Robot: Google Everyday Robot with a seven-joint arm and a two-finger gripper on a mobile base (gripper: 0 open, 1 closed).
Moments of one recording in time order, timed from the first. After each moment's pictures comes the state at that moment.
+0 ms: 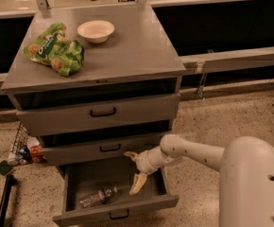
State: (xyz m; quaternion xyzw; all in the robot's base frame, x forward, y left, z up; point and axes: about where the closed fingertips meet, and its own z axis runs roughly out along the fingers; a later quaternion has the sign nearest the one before) arm 0.554 0.040 0.366 -0.69 0.57 0.31 0.31
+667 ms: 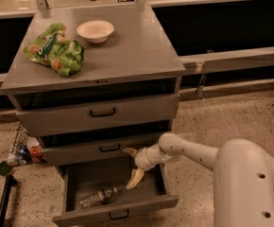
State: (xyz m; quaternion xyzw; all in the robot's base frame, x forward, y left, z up) arm 0.590 0.052 0.355 -0.68 0.57 0.30 0.34
